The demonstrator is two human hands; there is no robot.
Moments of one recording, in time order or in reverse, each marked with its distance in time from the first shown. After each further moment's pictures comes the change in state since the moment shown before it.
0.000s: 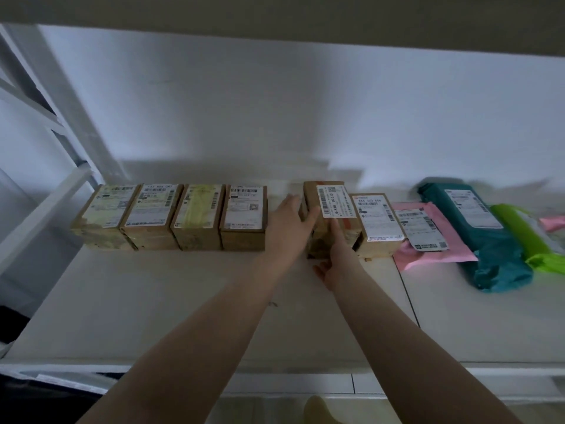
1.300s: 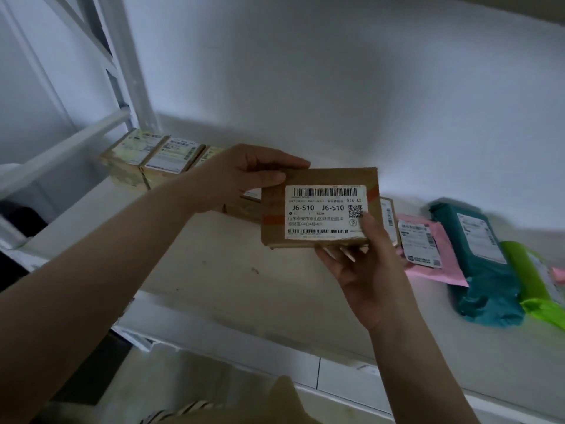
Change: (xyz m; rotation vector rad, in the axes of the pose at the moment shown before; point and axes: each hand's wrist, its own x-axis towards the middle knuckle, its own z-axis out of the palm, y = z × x) left_hand -0.073 0.043 -0.131 -0.319 -0.304 0.212; right_hand -0.092 -0.043 -0.102 0.031 -0.737 -0.188
